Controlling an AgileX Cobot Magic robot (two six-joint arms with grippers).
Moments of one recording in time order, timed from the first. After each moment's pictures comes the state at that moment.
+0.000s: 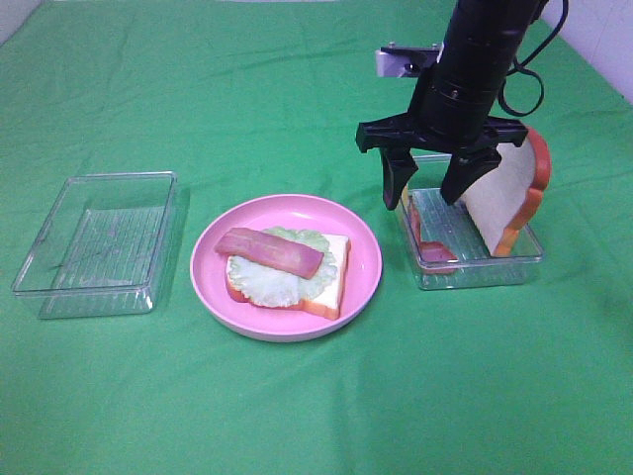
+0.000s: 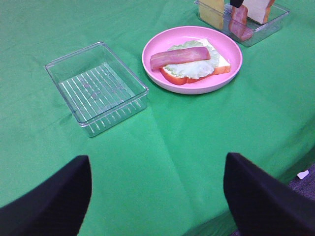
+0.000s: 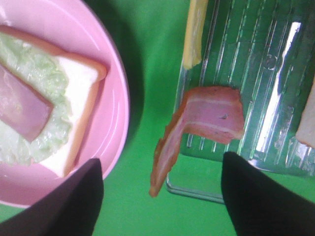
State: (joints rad) left arm -0.56 0.00 -0.50 0.04 1.05 -0.02; right arm 0.39 2.06 -1.61 0.14 1.07 0.11
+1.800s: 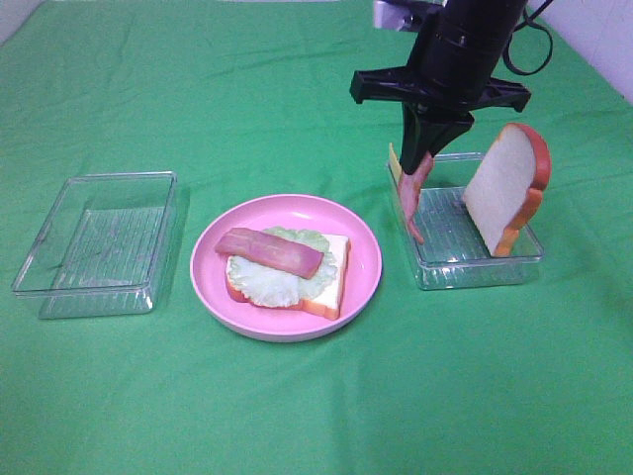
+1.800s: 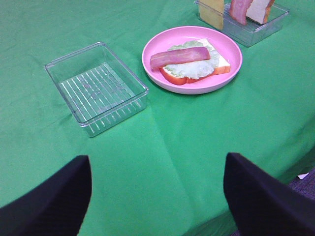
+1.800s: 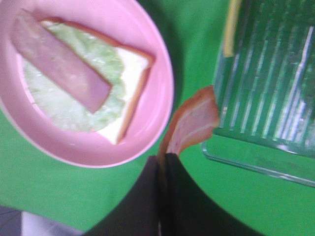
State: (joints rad) left arm -0.56 0.00 -0.50 0.04 1.05 -0.02; right arm 0.39 2.00 -1.71 0.24 1.21 0.07
